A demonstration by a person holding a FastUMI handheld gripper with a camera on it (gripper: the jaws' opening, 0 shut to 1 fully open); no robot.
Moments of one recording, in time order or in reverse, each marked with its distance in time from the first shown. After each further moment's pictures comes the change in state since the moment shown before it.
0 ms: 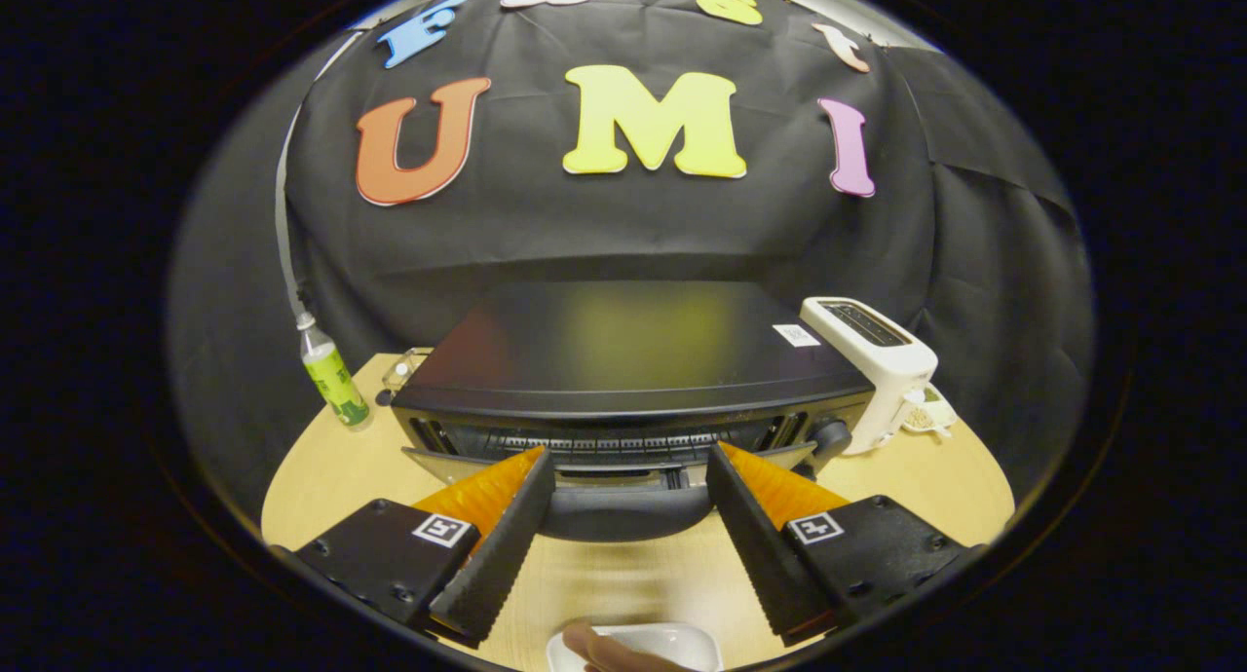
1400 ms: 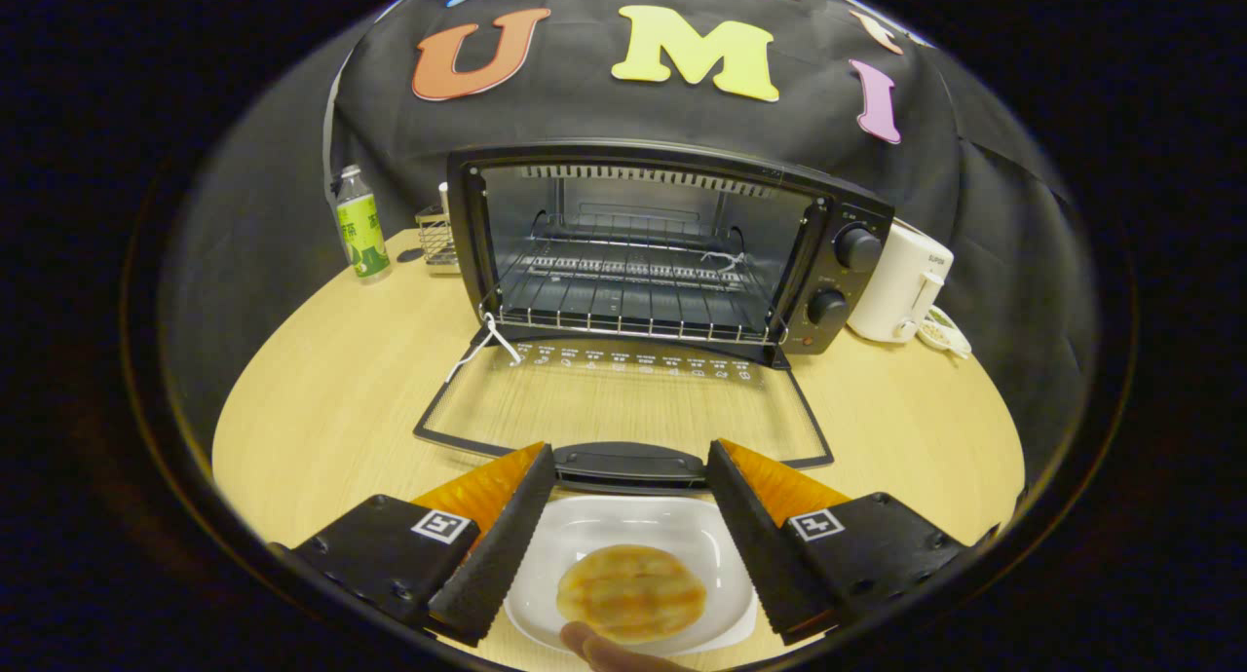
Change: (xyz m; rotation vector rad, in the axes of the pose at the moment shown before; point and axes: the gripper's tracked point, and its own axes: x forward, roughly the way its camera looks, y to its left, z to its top) arm -0.031 0.004 -0.153 -0.093 0.168 0.029
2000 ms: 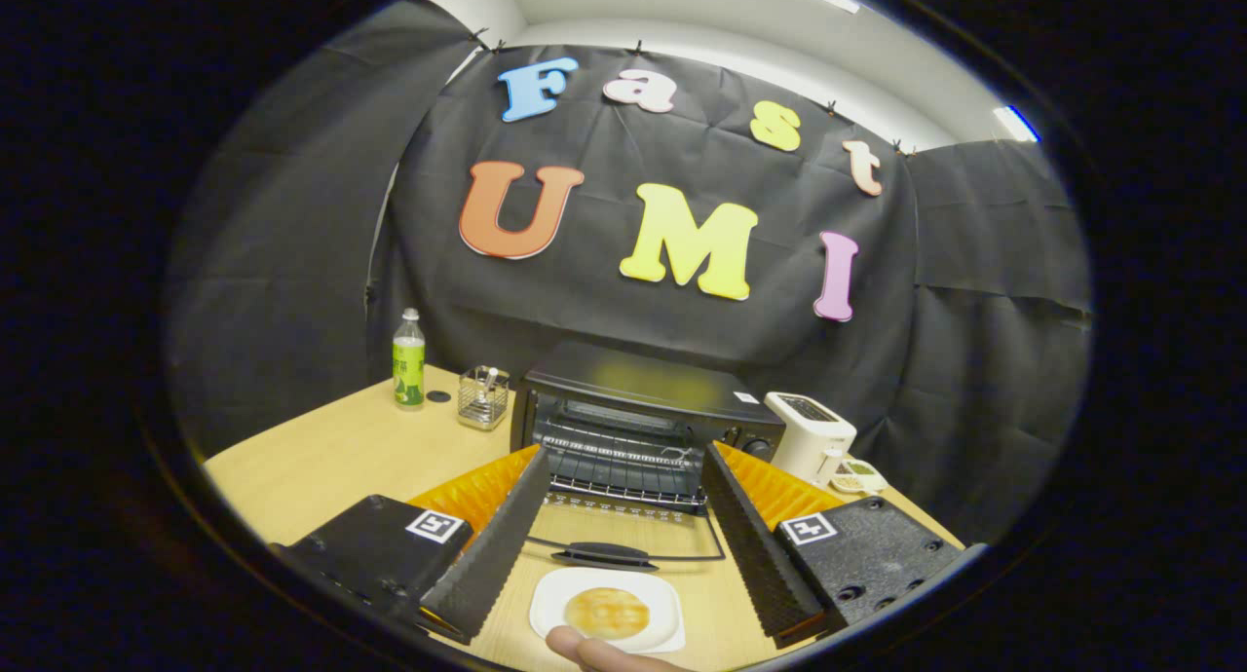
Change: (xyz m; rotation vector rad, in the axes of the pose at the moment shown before) arm -0.169 0.014 0.092 -0.111 -0.535 -0.055
